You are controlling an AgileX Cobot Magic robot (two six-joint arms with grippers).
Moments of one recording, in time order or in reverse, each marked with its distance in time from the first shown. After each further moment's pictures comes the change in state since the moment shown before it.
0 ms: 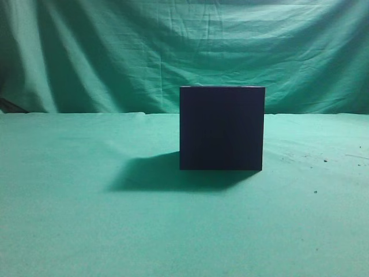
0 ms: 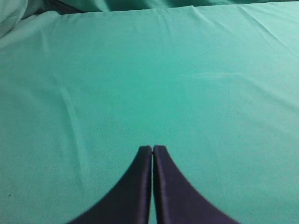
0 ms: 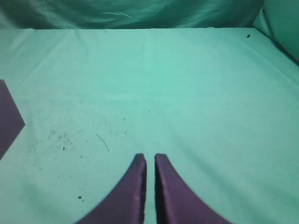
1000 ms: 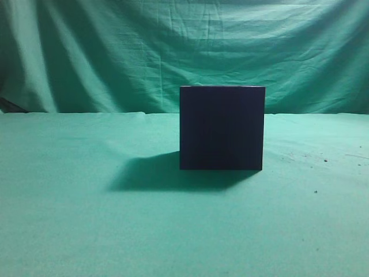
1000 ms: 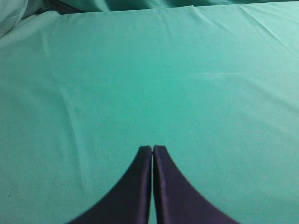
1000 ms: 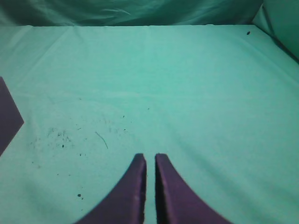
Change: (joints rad) left arm 0.000 0.000 0.000 0.000 0.000 0.000; right arm 0.000 0.000 0.002 0.000 0.006 -0.001
